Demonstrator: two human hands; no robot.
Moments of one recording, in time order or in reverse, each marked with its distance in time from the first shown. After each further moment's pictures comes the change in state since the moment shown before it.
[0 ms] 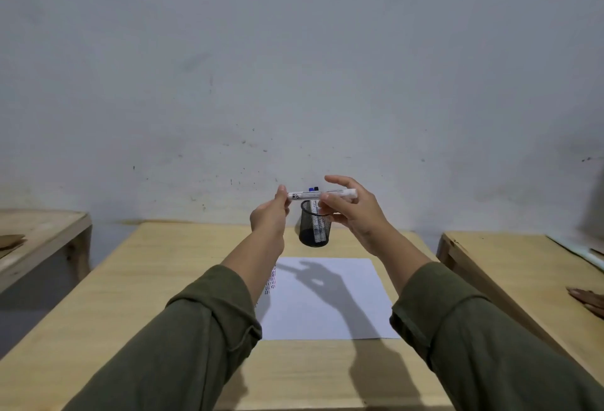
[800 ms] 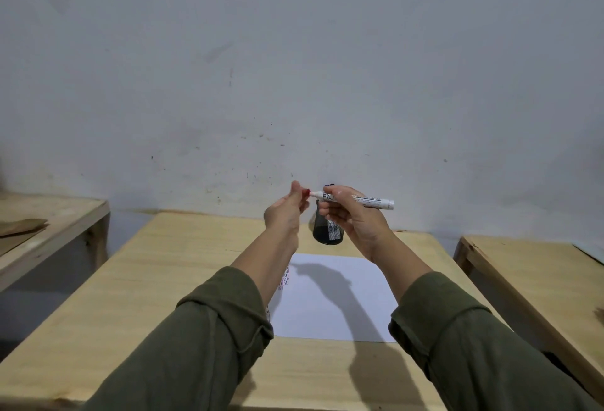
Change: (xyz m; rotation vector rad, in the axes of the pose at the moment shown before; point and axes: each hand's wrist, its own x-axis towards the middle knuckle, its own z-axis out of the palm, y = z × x) left_hand 0.004 -0.001 -0.005 -0.123 -0.112 0.044; right_hand 0.007 0.019 0.025 0.237 -0.035 0.042
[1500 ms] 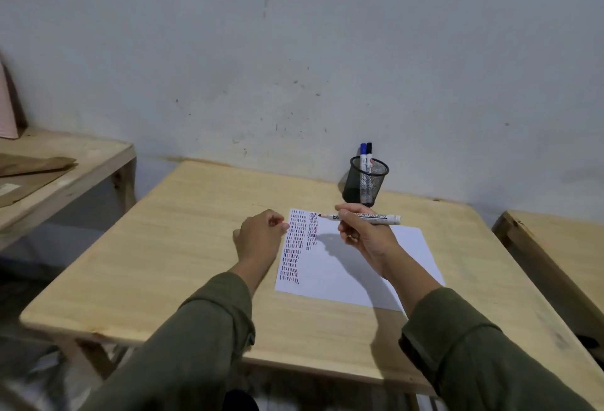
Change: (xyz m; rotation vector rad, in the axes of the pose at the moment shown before) left_hand 0.030 -0.086 -0.137 1.150 0.268 0.201; right_hand -0.014 0.098 -0.003 -0.132 0.038 0.268
